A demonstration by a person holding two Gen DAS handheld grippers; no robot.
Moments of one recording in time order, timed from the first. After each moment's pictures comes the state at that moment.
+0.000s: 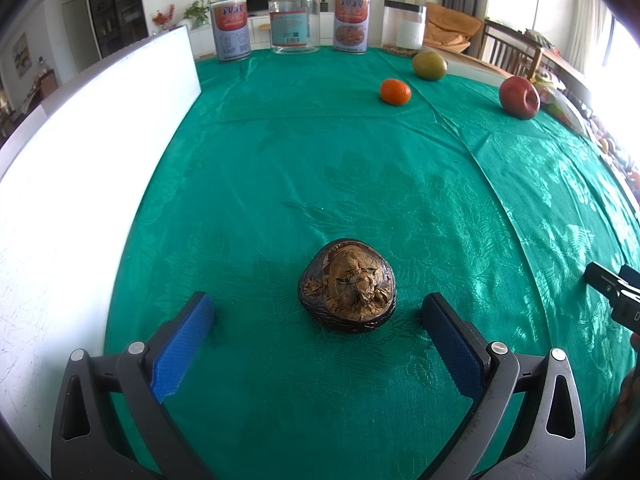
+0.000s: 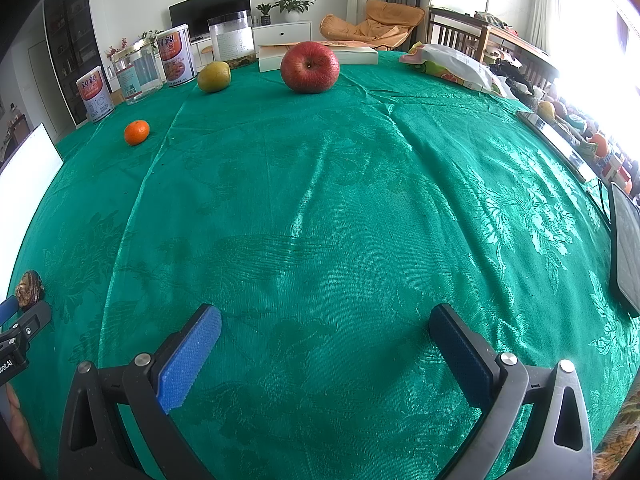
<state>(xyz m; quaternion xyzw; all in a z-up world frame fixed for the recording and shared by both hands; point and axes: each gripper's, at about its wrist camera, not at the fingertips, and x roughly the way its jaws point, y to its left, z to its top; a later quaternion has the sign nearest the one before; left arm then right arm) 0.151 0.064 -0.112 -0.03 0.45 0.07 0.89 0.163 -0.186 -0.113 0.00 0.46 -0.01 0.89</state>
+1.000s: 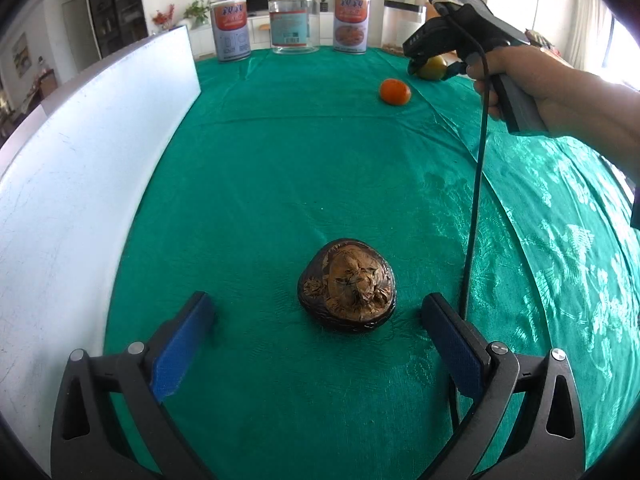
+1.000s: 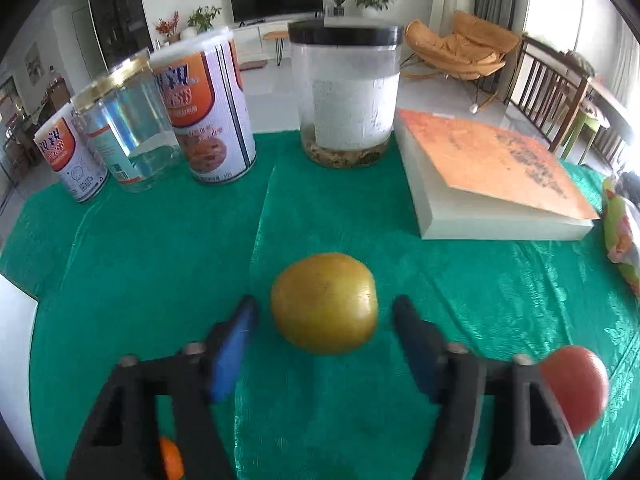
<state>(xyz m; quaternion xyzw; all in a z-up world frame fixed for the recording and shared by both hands) 0.151 0.065 -0.112 -0.03 0.45 0.07 0.89 0.493 -0.035 -0.108 -0.04 0.50 0.10 0.86</state>
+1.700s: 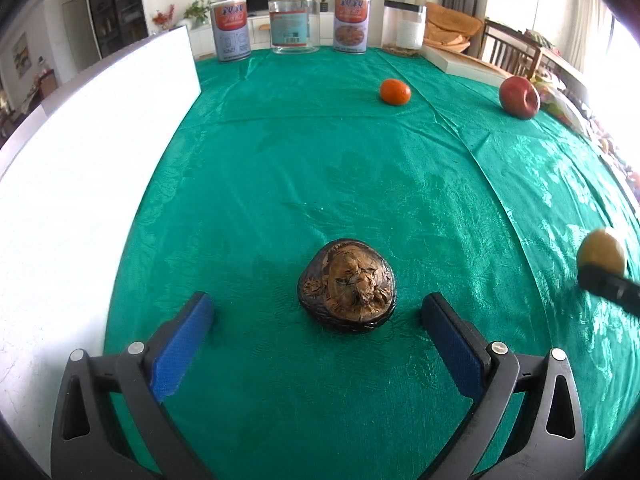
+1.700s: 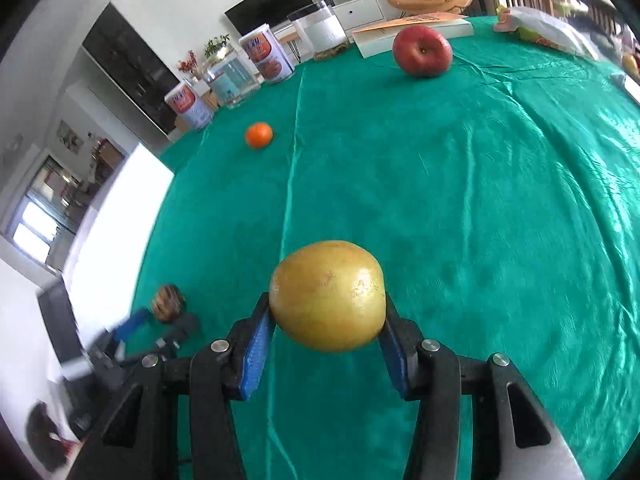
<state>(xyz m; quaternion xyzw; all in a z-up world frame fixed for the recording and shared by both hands) 0.151 0.064 -0.112 -0.03 0.45 0.07 0.89 0.152 -0.139 -0.107 0.07 0.48 0.15 0.86</state>
